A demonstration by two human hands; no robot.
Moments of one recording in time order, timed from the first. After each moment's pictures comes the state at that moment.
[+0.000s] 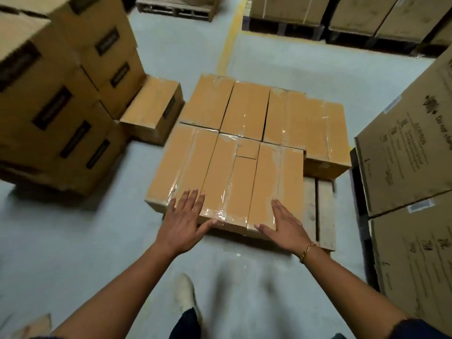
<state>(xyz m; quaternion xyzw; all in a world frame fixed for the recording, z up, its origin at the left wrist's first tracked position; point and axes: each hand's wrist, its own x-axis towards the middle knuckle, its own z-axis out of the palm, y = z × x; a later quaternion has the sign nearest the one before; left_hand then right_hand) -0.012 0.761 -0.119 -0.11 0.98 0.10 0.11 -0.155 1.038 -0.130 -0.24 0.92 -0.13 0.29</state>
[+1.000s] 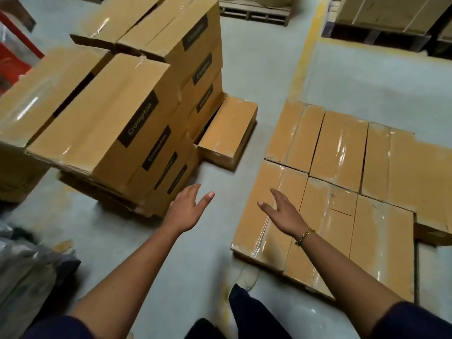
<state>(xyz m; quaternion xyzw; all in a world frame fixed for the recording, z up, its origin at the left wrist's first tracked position) -0.061 0.282 -0.019 -0.34 0.88 0.33 0.10 -0.238 0.514 -0.053 -0.24 0.86 -0.29 0.35</state>
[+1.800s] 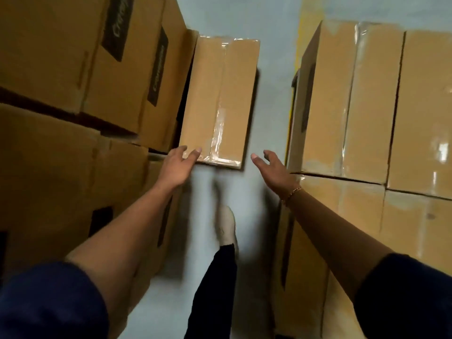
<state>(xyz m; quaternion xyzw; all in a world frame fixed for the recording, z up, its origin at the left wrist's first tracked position) -0.474 -0.080 -0.342 -0.40 0.80 0.39 0.22 -0.565 0.162 -0.376 0.04 0.81 -0.41 0.42</state>
